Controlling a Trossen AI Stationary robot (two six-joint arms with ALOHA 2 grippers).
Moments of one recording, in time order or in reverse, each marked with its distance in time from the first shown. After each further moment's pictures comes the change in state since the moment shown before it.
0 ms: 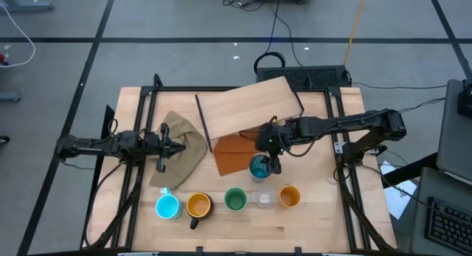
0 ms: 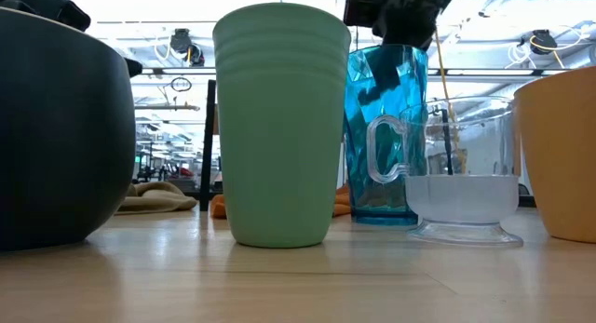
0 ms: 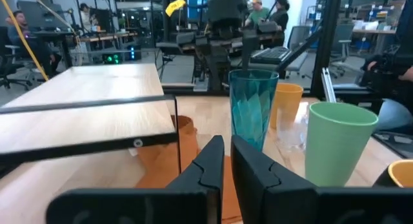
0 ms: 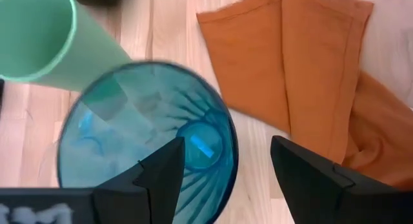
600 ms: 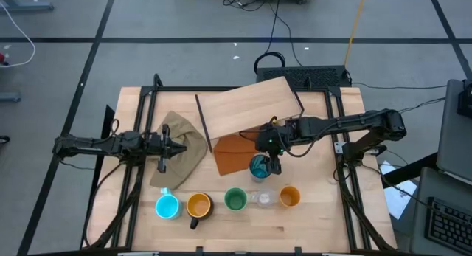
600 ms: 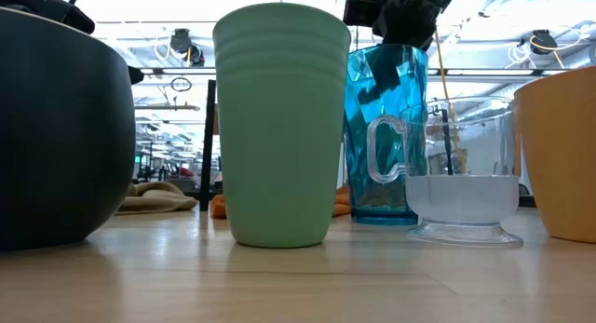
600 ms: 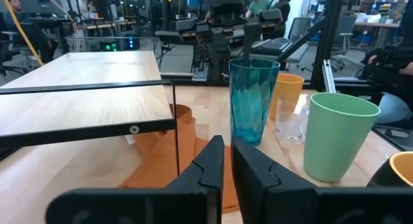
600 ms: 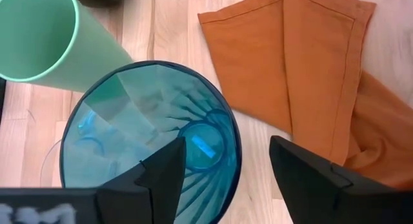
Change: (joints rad) left arm 0.000 0.042 -0.002 0.022 -0.001 -0.020; right arm 0.000 0.000 -0.001 0.008 0.000 0.005
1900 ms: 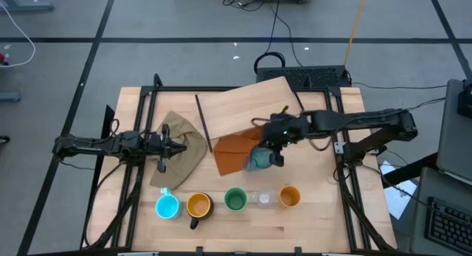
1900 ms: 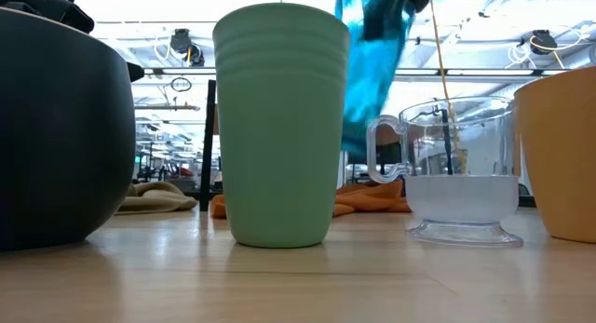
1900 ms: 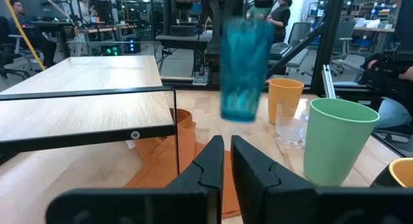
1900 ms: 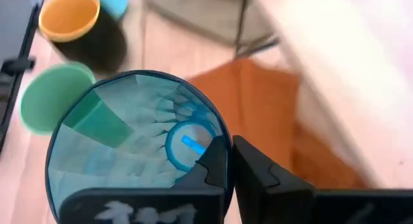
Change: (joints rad) left arm 0.000 0.000 0.000 0.020 -0.002 -0.002; right arm 0.002 -0.143 0.059 0.011 0.137 -0.007
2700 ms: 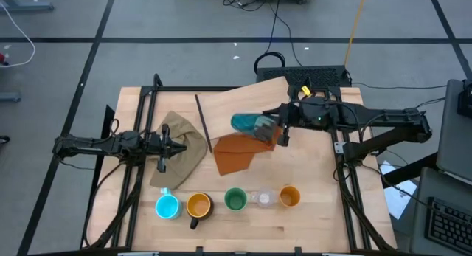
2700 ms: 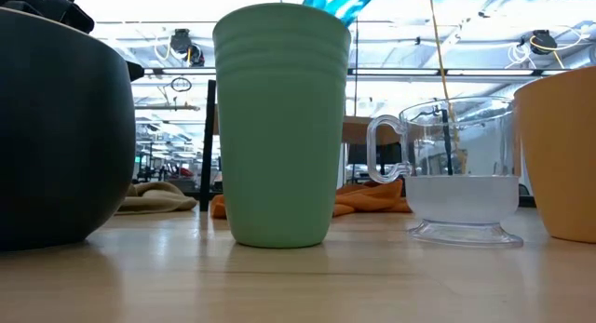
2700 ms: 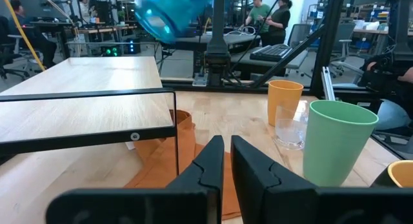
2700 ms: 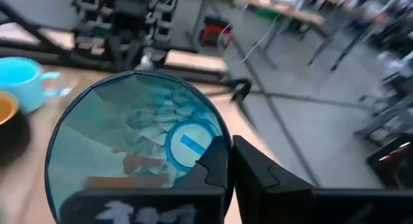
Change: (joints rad) left arm 0.000 0.000 0.001 0.004 0.000 -0.004; right arm -0.009 -0.190 0.005 0.260 0.329 -0.314
